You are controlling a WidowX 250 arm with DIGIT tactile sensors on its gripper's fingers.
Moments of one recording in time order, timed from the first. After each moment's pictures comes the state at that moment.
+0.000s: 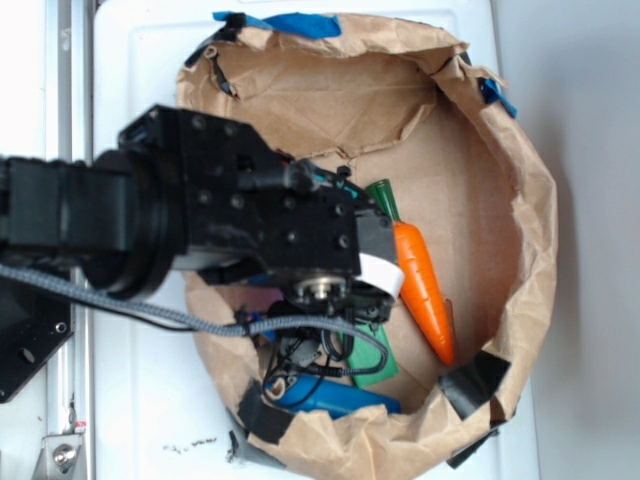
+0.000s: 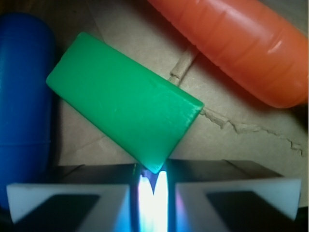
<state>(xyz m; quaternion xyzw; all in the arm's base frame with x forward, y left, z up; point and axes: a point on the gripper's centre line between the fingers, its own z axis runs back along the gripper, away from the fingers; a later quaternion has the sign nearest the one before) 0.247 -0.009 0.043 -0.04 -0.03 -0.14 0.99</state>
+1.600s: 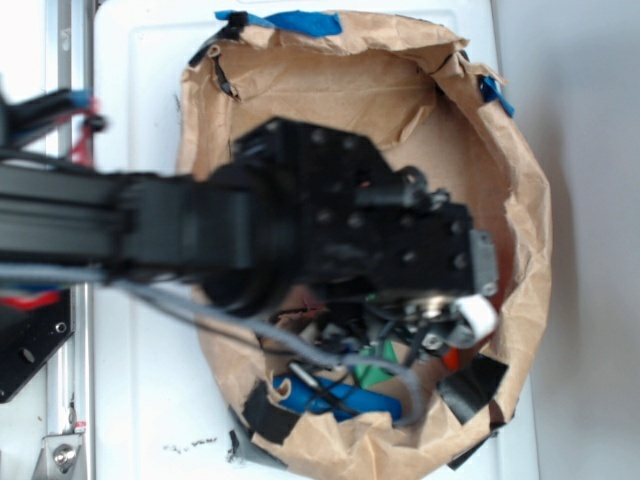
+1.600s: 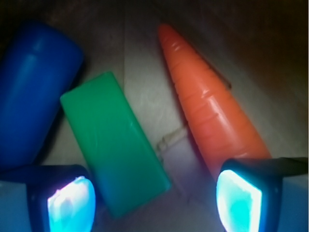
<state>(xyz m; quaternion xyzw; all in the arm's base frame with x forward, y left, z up) 0.285 -0.024 0.045 -0.05 -0.02 -0.39 0.92</state>
